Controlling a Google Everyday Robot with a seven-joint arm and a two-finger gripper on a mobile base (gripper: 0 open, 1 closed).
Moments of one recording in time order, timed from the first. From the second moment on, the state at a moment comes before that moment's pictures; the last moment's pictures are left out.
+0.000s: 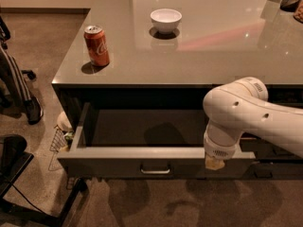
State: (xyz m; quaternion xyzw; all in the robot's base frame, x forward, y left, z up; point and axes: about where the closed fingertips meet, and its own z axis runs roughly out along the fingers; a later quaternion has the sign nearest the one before) arm 0.442 -0.196 0.668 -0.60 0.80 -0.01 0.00
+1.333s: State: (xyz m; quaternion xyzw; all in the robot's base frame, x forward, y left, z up) arm 0.388 -0.195 0.682 -0.58 0.81 0.00 -0.07
